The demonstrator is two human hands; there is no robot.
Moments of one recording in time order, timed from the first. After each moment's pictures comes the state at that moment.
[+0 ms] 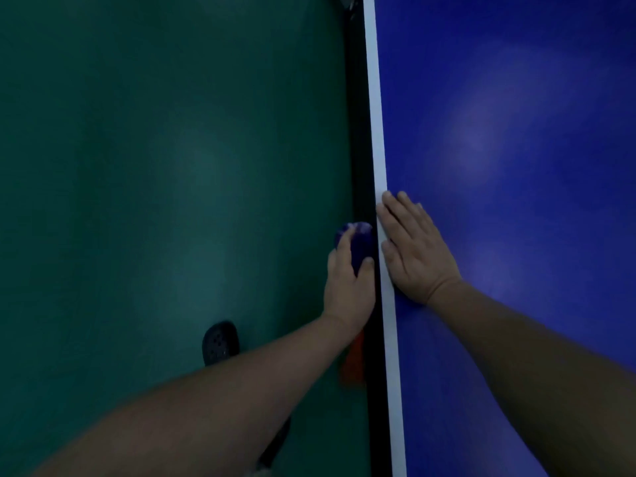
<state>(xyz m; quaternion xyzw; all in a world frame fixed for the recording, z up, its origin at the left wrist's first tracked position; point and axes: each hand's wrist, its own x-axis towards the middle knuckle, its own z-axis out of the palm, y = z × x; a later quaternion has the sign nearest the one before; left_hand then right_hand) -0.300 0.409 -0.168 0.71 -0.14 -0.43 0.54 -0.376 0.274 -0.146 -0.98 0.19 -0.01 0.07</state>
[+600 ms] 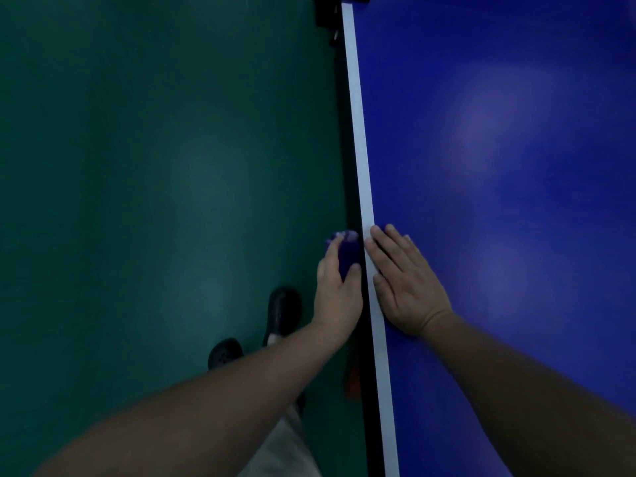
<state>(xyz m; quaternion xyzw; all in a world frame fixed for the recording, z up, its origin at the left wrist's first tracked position) -0.270 0.379 -0.157 0.69 -0.11 -0.45 0.55 -0.376 0.272 -0.144 -0.98 0.19 -0.01 0.11</state>
